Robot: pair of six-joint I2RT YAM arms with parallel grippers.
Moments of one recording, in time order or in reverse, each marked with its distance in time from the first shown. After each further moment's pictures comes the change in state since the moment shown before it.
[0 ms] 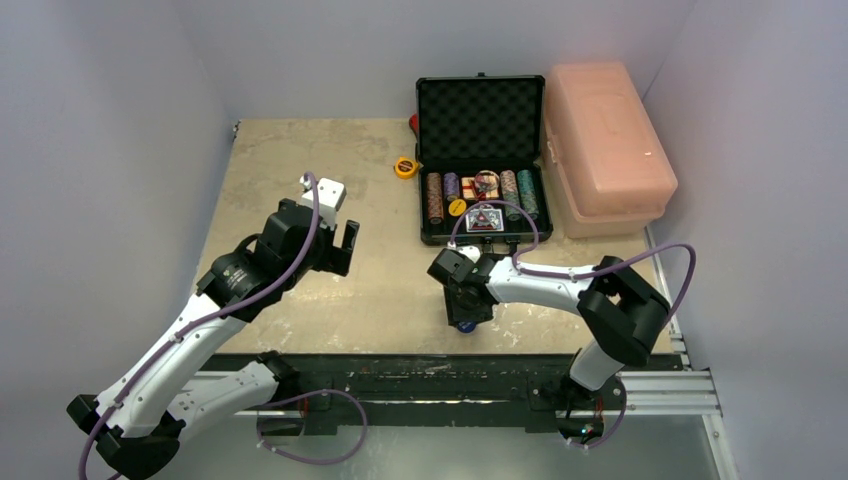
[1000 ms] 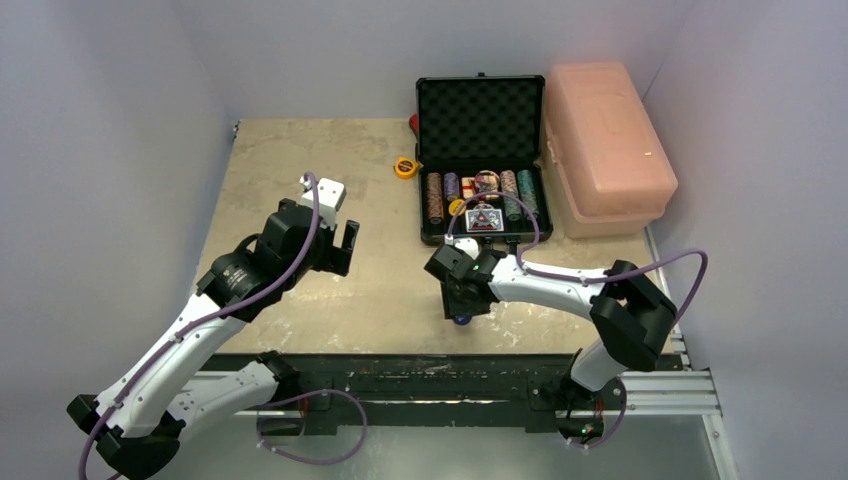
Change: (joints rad) left arm 0.000 0.000 0.000 0.000 0.000 0.000; right arm 0.019 -0.054 0.049 -0.045 0.055 0.004
